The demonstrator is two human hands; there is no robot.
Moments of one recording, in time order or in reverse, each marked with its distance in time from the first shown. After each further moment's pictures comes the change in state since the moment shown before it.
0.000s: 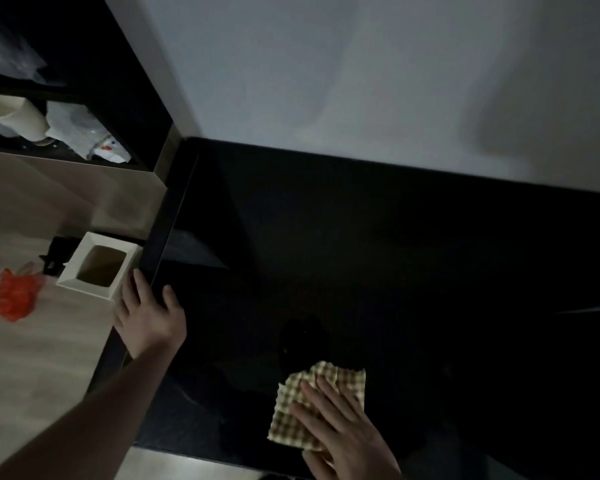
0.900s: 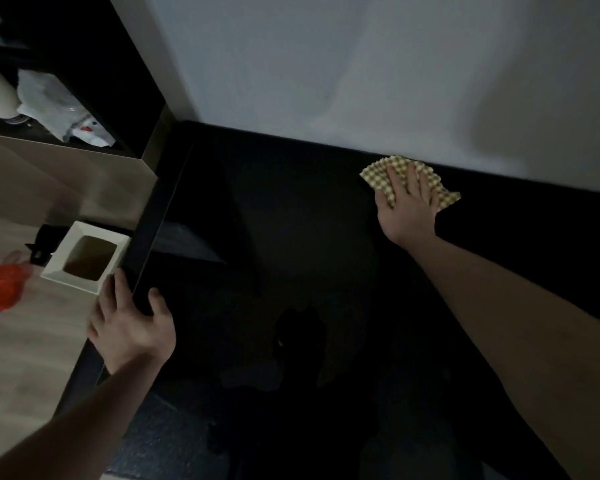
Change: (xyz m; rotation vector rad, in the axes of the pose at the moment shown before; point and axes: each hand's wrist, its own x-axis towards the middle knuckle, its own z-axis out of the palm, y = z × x) left_hand 0.005 0.000 0.009 -0.006 0.122 -0.008; right_hand 0.243 0.243 -0.158 0.127 0.359 0.743
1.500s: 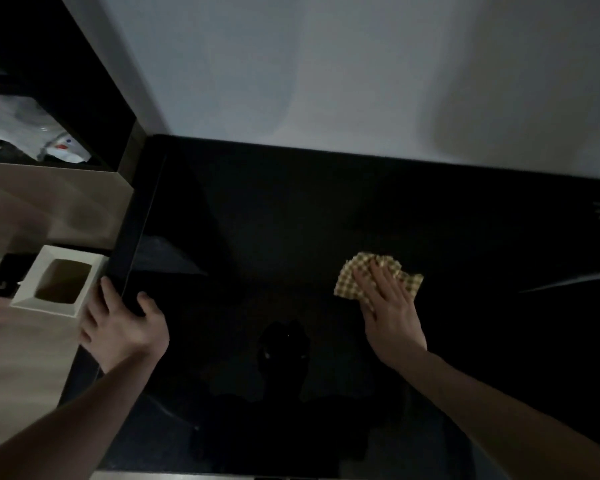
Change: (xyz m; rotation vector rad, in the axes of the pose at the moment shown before) left_hand -0.001 -0.003 0.001 0.002 -0.046 -0.010; right_hand -0.227 0.056 0.024 0.040 -0.037 -0.207
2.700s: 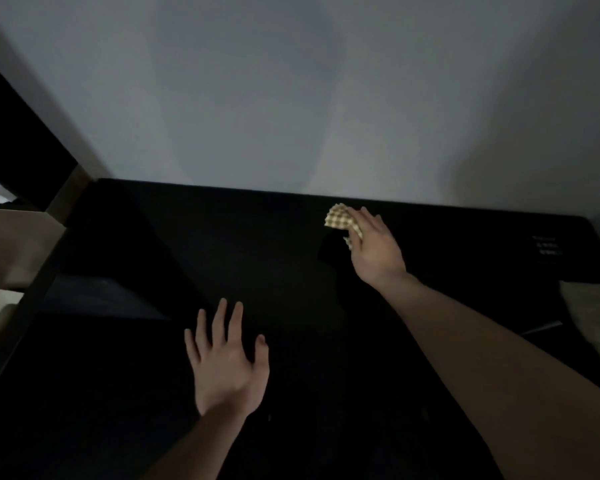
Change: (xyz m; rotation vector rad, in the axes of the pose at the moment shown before) left_hand -0.199 0.201 0.066 0.028 -0.198 0.457; right_hand 0.151 0.108 -0.108 0.146 0.180 0.071
